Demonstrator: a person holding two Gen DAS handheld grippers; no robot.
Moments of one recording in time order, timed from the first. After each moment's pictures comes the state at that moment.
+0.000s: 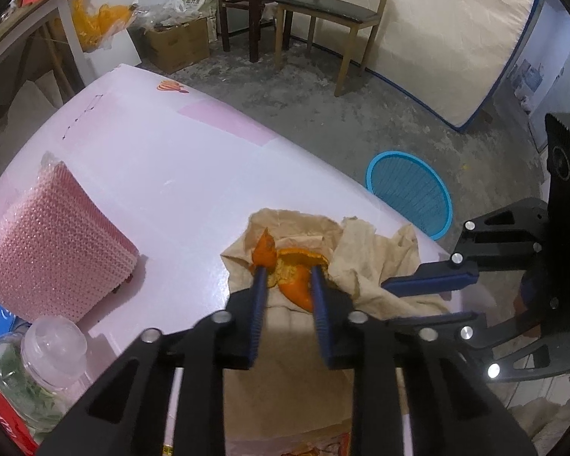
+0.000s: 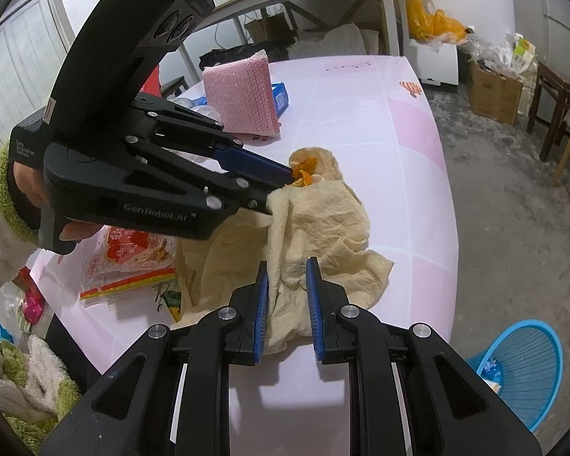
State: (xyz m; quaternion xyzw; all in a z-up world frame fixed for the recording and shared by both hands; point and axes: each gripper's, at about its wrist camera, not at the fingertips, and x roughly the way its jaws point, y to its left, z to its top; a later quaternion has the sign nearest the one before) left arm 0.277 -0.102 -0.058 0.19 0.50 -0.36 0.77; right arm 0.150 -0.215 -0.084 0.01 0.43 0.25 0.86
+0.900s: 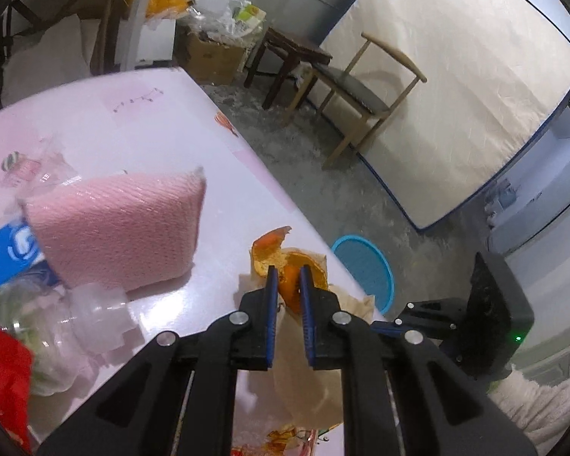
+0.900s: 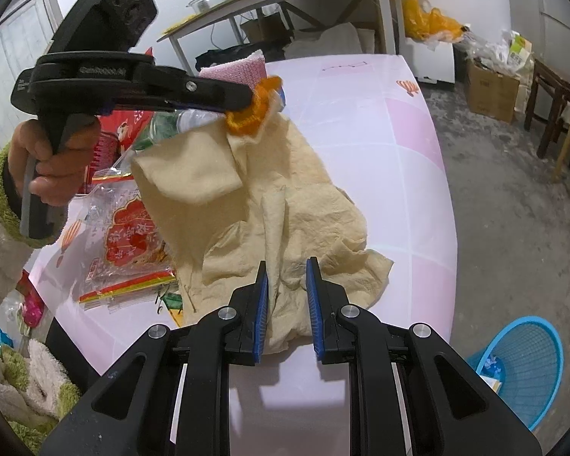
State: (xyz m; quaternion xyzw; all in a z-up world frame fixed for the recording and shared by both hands) left arm 0.297 -0.023 -0.009 -0.04 0.48 -0.37 0.80; right arm 0.151 -0.212 -0.086 0.02 0.44 0.24 0.87
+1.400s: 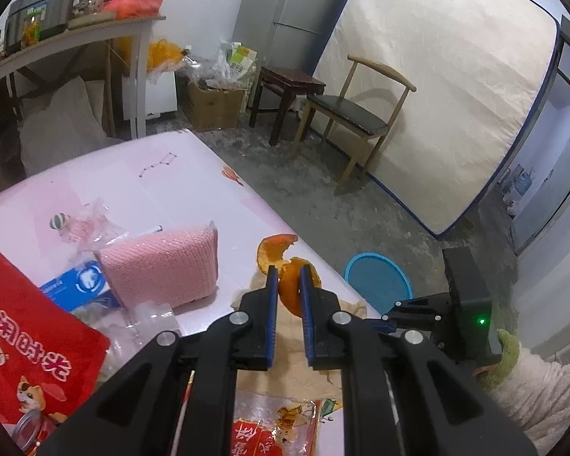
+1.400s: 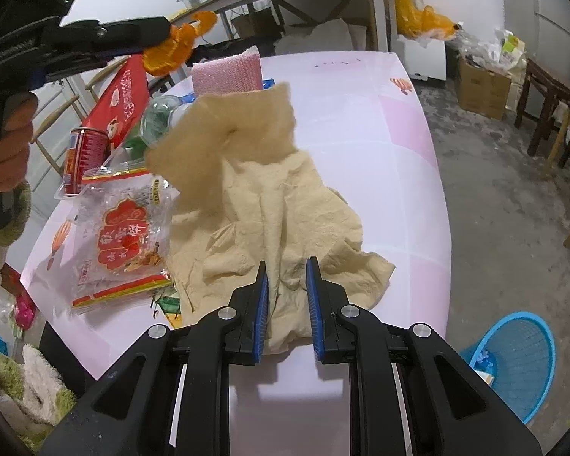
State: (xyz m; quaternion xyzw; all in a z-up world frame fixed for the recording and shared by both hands) left arm 0.256 -0.004 0.052 0.02 0.40 -0.36 0.84; right arm 0.152 -0.201 -0.084 0.01 0.45 0.22 0.87
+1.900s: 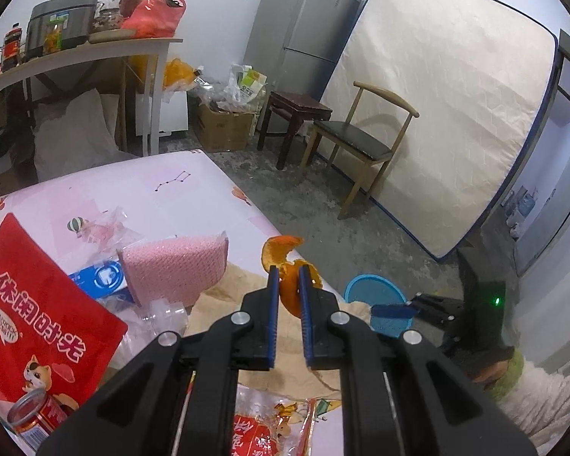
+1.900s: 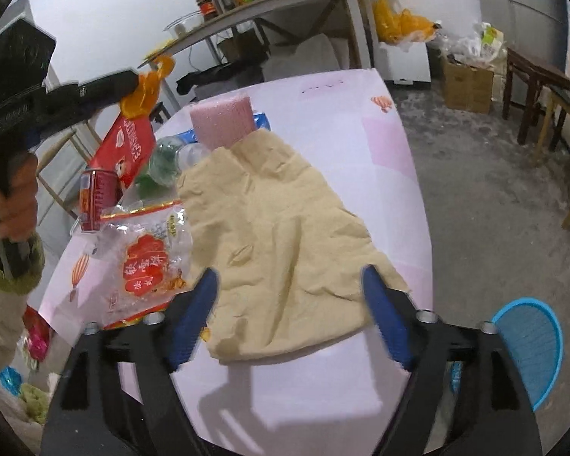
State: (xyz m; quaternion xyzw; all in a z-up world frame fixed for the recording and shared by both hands) left arm 0.236 0.015 0.060 -0.01 0.36 -0.34 0.87; right arm 0.144 -0.216 -0.057 0.07 0.43 0.19 0.88
